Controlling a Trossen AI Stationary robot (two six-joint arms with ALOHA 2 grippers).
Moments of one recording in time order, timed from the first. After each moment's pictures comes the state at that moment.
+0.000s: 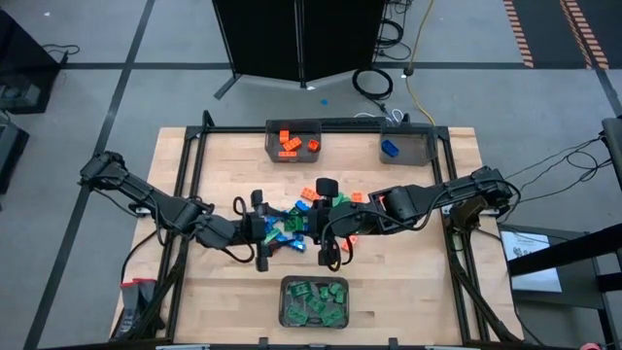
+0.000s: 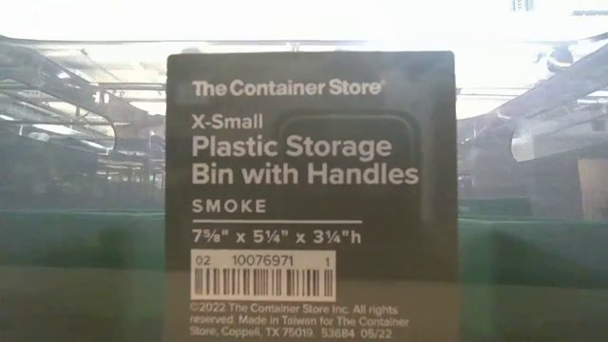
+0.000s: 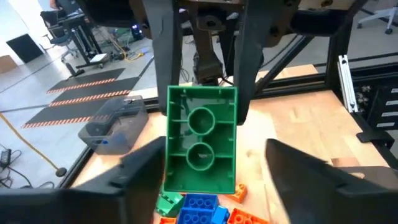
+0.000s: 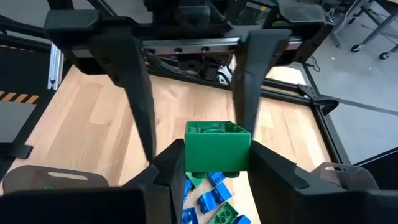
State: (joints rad) left arm -0.47 1.27 1.04 -0.06 -0.60 0.06; right arm 0.30 1.75 1.84 -0.64 0.37 -0.03
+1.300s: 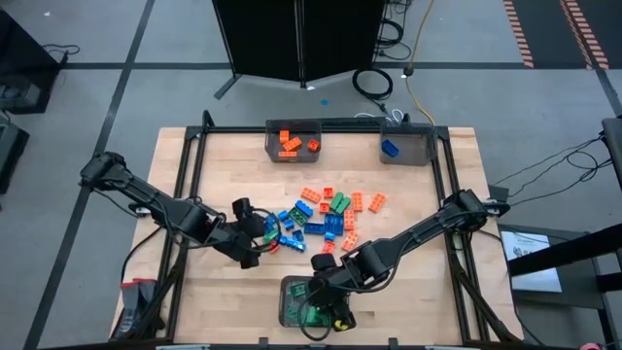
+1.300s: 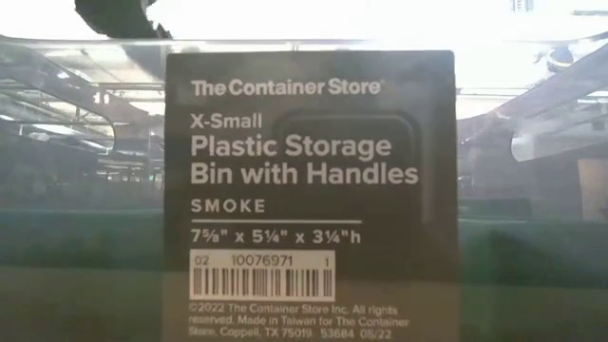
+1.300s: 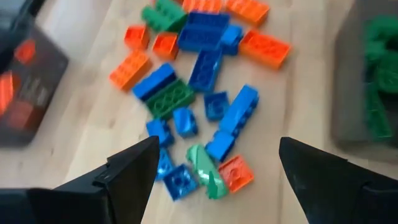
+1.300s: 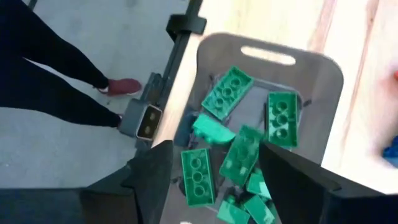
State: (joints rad) left arm -0.45 1.28 0.95 -0.67 -0.48 -0.47; right arm 0.47 2.01 1.84 -0.79 -0.10 0.28
